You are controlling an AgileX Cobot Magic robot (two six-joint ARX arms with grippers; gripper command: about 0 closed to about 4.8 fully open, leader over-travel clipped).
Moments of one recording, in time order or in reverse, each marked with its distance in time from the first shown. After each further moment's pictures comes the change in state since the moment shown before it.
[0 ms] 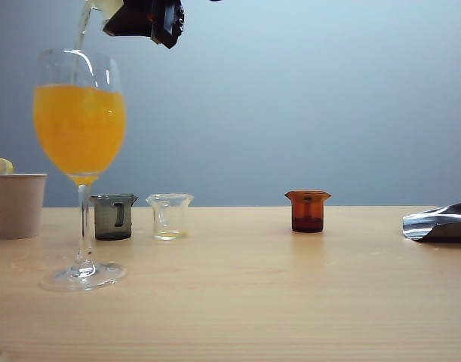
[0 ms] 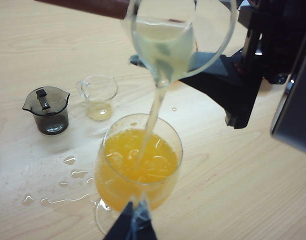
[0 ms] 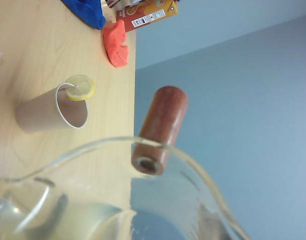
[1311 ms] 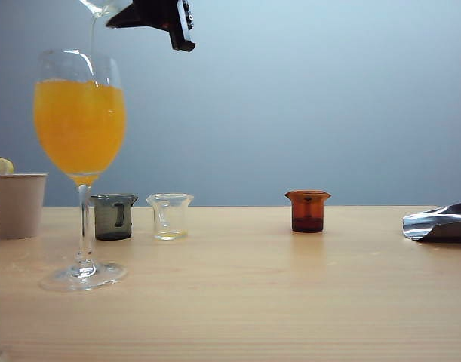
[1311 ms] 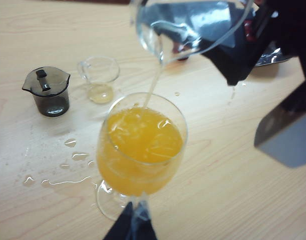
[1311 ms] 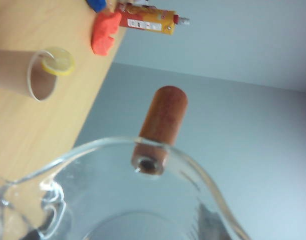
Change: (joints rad) left arm 0.000 0.000 0.000 -0.056 -0.010 0.000; right arm 0.014 -0.001 0.000 0.040 -0.005 -0.458
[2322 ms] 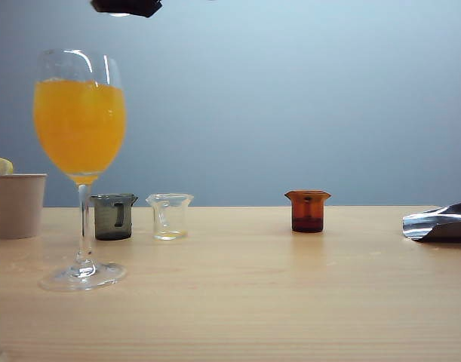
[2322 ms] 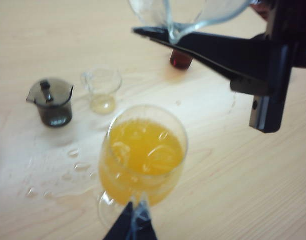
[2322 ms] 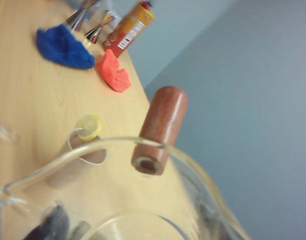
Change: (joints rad) left arm 0.000 -0.001 0.000 0.044 0.004 0.003; right arm -0.025 -0.005 0.000 0.010 0.000 0.973
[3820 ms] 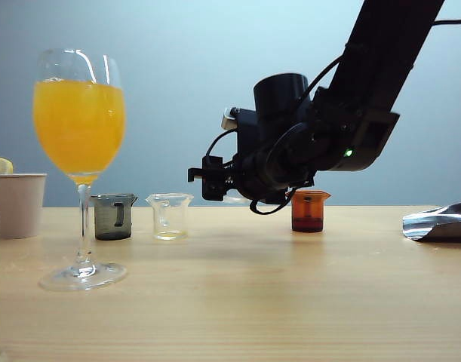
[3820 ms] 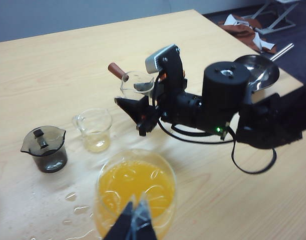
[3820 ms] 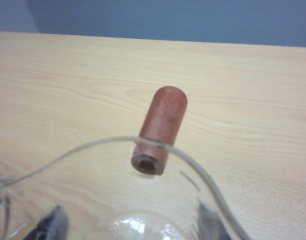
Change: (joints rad) left arm 0.000 0.026 -0.004 0.126 0.044 0.081; right arm -0.256 0.522 -0.135 0.562 0.288 0.895
